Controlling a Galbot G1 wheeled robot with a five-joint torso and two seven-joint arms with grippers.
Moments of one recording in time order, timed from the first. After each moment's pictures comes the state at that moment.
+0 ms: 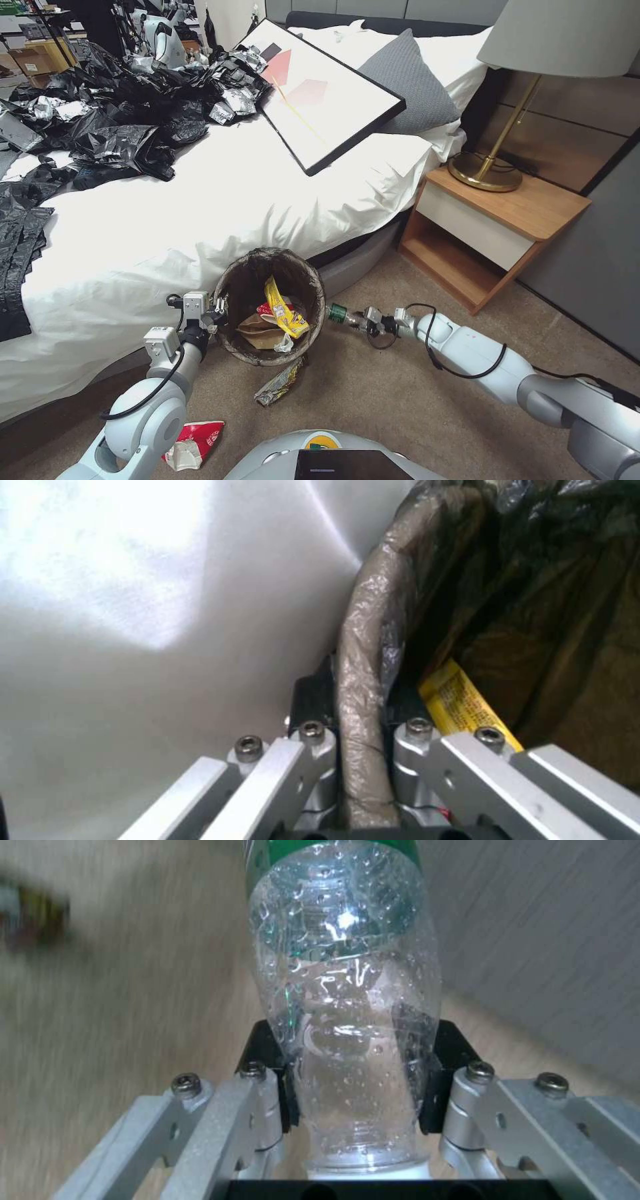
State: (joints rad) left arm 1.65 -1.05 -0.51 -2.29 -0.61 0.27 -0.30; right arm -0.55 0.92 -0.56 0.94 0.44 0.32 -0.53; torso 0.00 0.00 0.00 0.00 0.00
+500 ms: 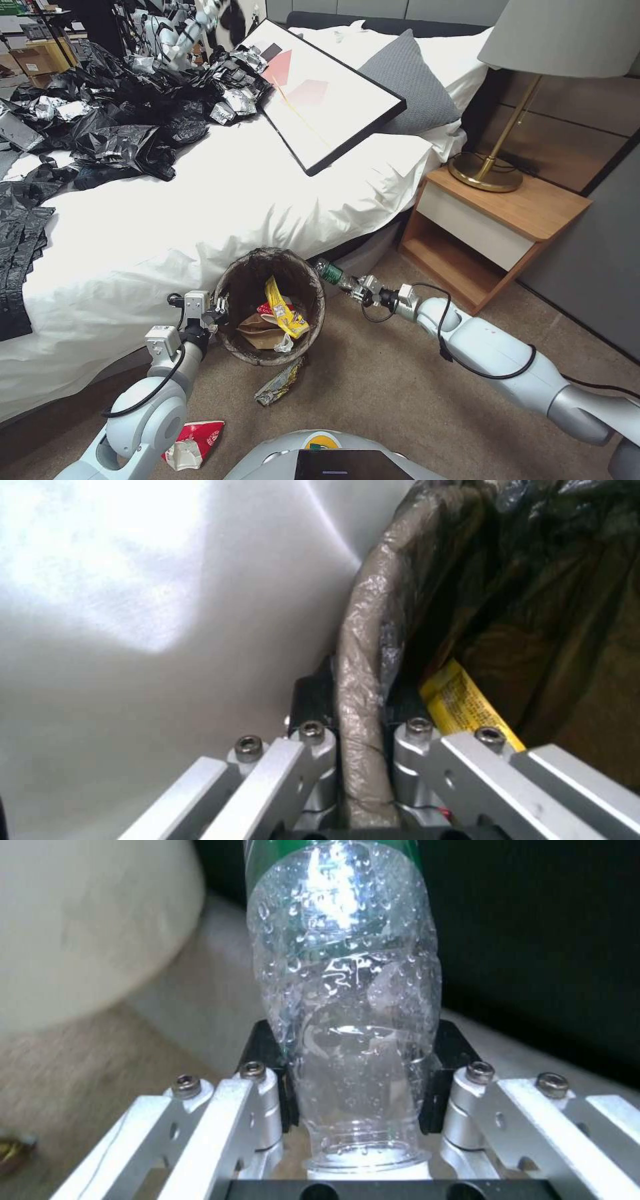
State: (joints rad) left arm 1.64 -1.03 -0.50 -2.28 -0.61 0.27 -0.30; right arm -0.65 0.82 -0.36 1.30 0.50 0.25 -0.40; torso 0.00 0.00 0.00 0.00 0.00
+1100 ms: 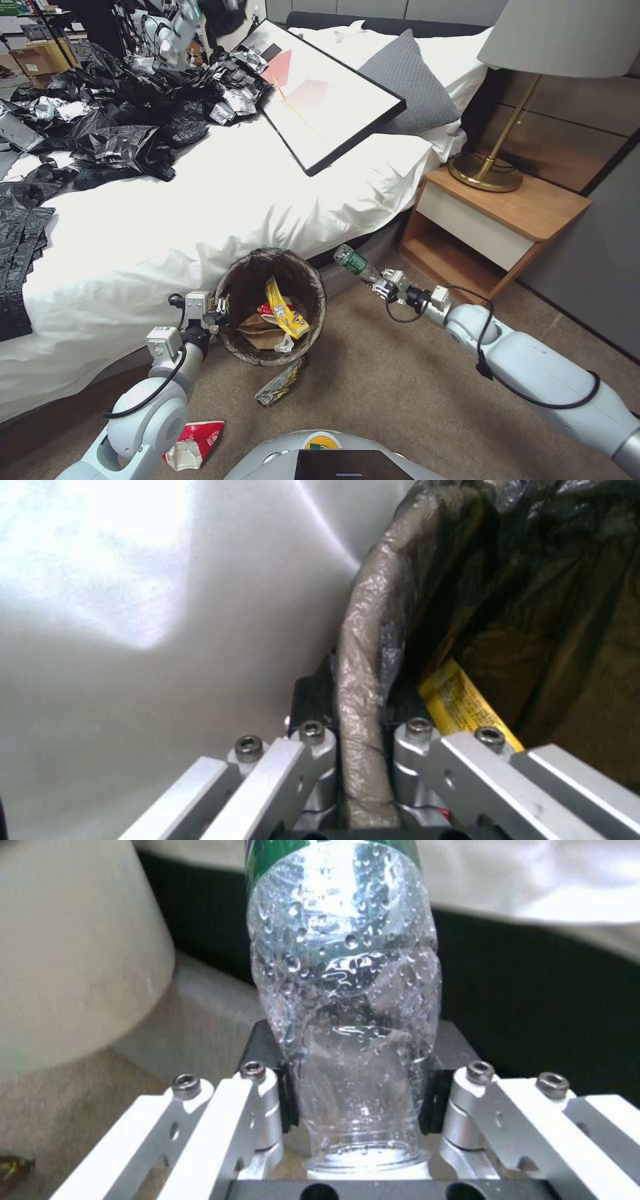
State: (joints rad) left arm 1.64 -1.03 -0.49 -2.28 -0.60 0.27 -0.30; right arm -0.89 0.66 -0.10 1.55 0.53 0.27 -0.34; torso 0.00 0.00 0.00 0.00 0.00
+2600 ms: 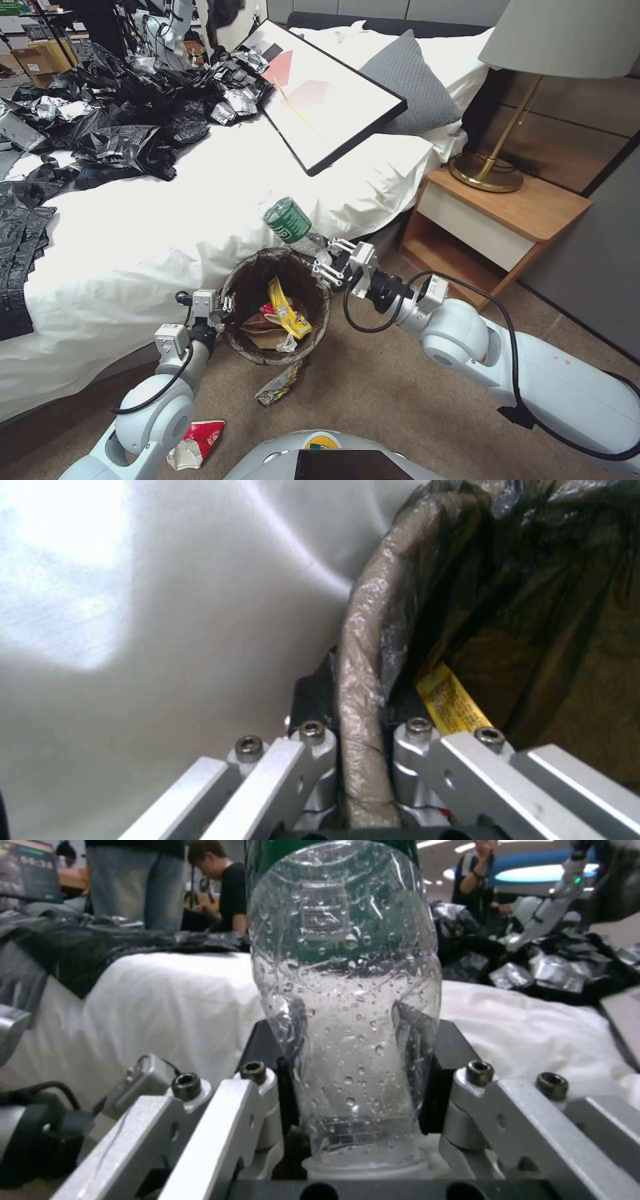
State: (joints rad) left arm 1.61 -1.03 -0.46 -2.28 -0.58 0.29 -0.31; right arm -0.74 0.61 -0.29 2.21 0.72 0.16 -0.06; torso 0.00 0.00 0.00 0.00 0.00
